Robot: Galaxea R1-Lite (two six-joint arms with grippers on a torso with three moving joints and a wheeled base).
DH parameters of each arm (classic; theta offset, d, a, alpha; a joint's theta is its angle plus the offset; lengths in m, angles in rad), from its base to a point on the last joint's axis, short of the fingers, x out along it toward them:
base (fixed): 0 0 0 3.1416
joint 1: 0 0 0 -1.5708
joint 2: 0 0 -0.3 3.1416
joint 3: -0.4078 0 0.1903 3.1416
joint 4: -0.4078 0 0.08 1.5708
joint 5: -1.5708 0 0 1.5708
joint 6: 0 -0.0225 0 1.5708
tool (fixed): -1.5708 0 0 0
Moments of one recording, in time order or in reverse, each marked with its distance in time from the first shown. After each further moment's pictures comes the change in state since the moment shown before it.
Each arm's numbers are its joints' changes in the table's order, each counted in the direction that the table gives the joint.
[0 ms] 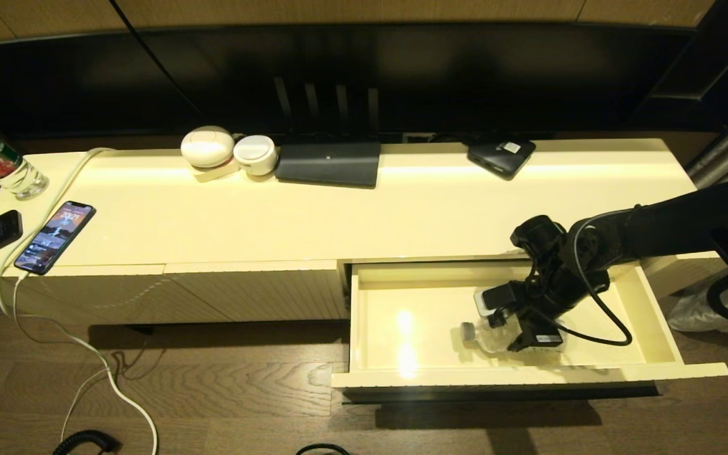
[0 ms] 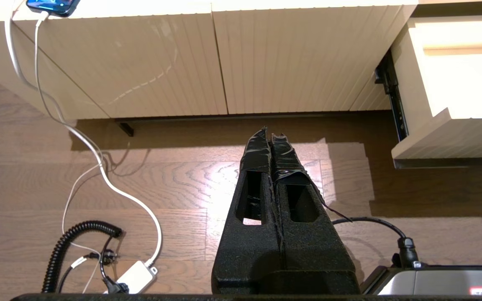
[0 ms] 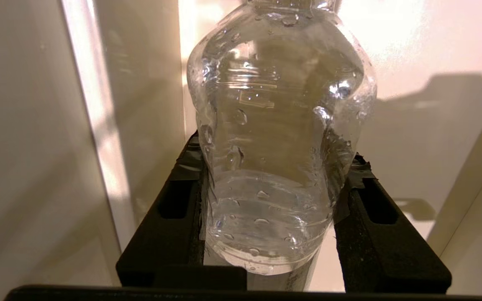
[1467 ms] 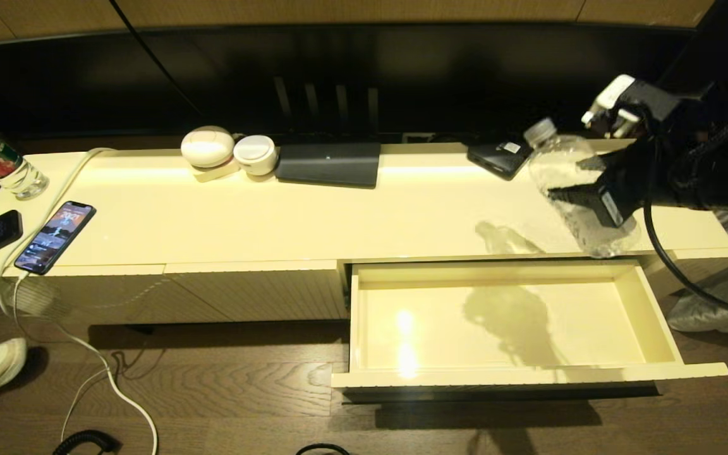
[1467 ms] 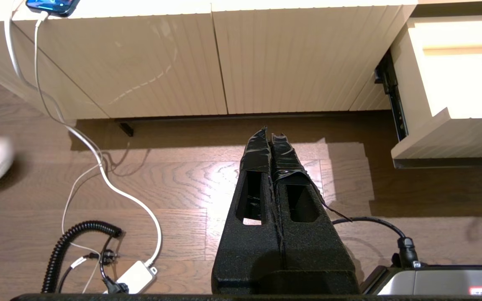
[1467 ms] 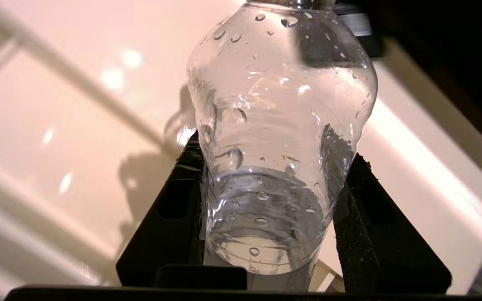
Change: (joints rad) left arm 0.000 0.000 0.000 0.000 -0.001 0.000; right arm 0.006 0.611 0.212 0.533 0.113 -0.835
